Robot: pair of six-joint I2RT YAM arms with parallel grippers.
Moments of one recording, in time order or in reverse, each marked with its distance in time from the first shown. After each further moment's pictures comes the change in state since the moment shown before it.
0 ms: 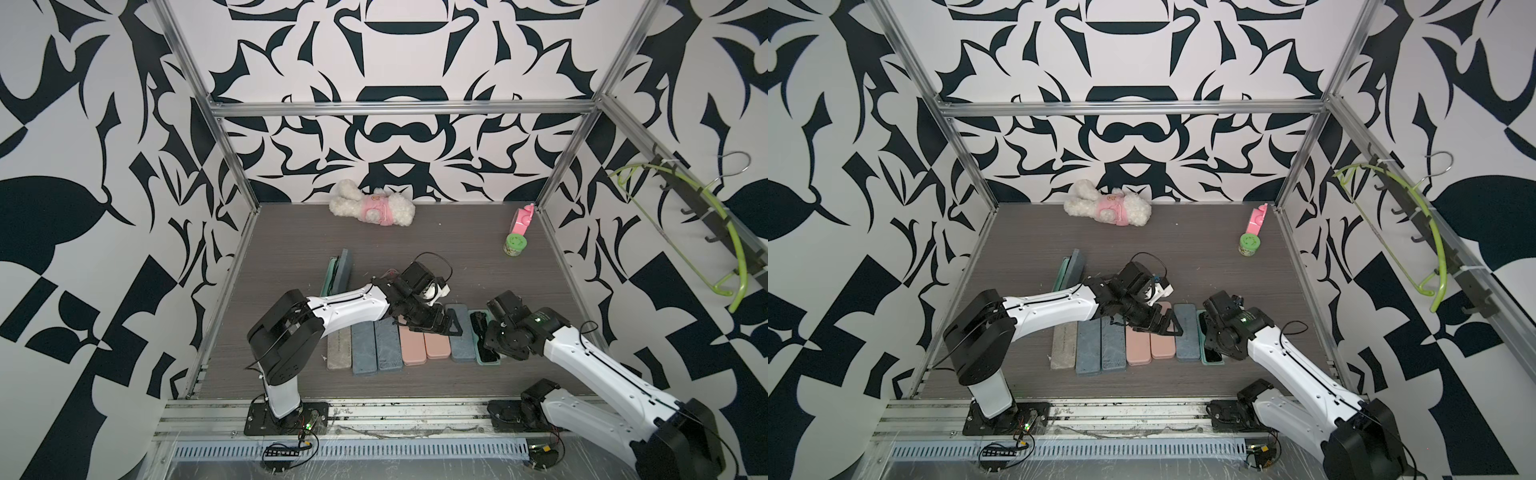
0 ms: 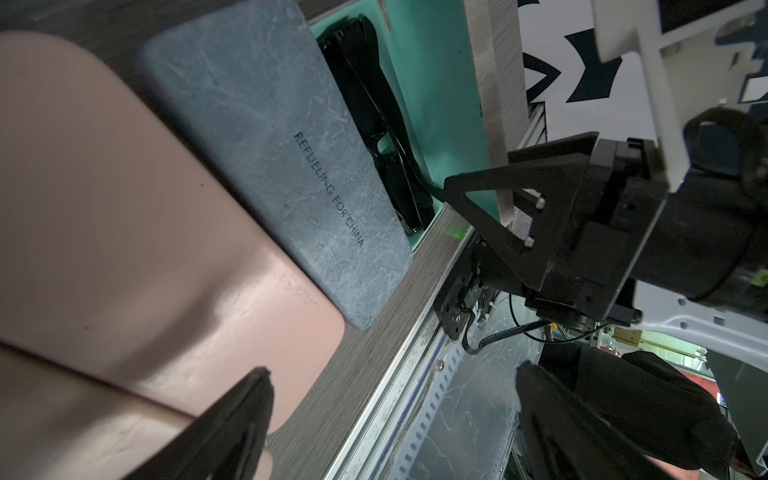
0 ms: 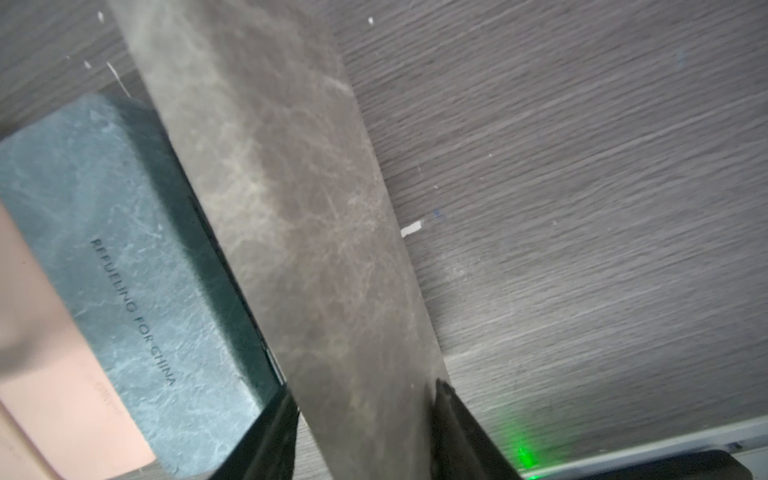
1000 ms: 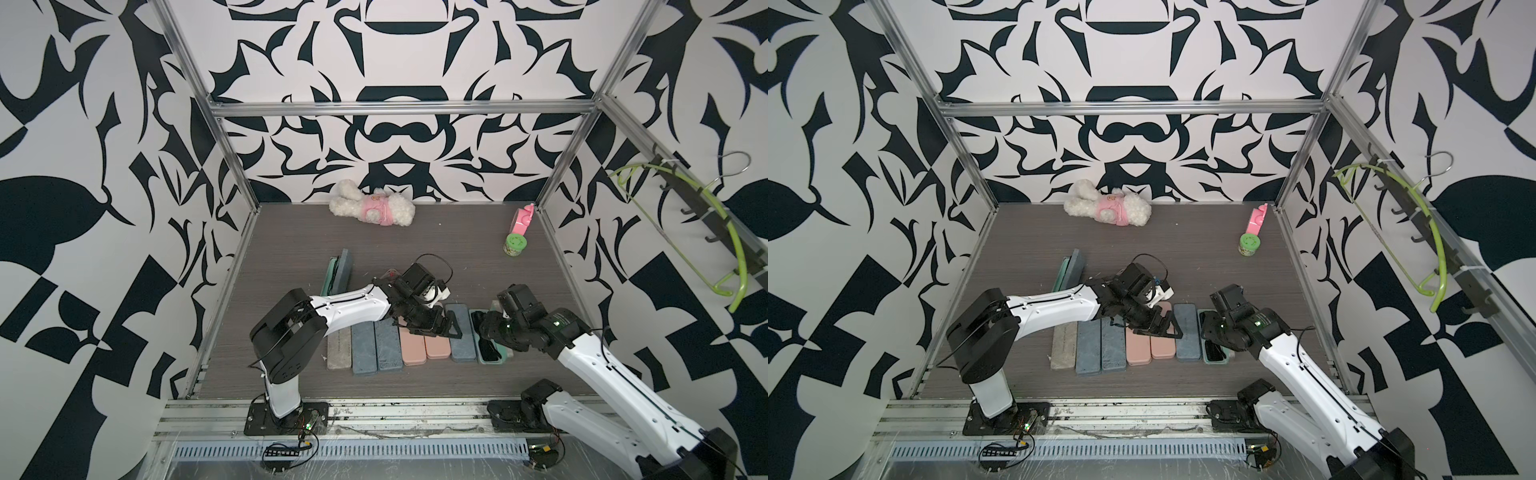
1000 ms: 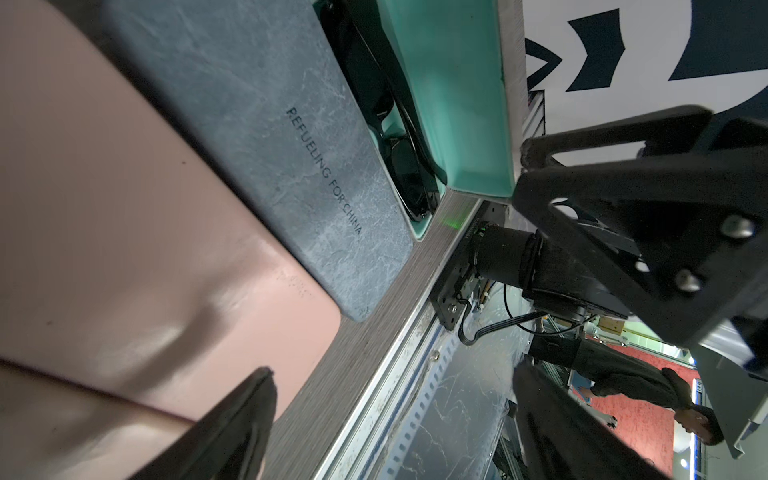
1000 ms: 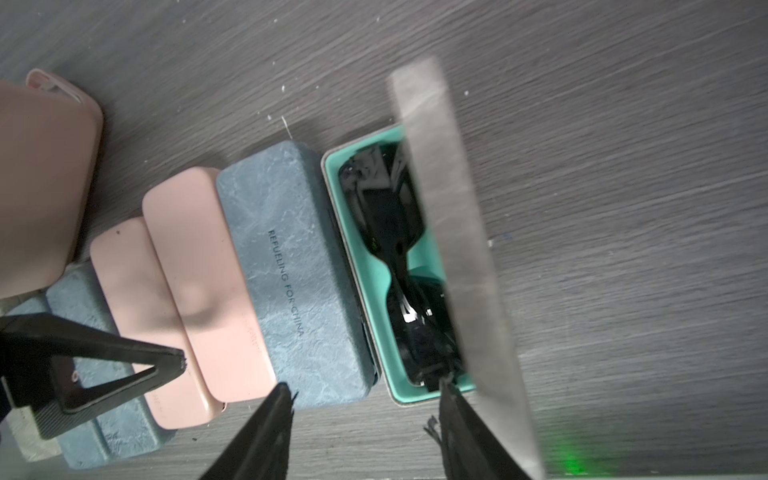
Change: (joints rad) left arm -0.002 0.020 0.000 -0.003 0.037 -0.011; right arm -0.018 -0.113 0.092 -0.009 -0.106 -0.045
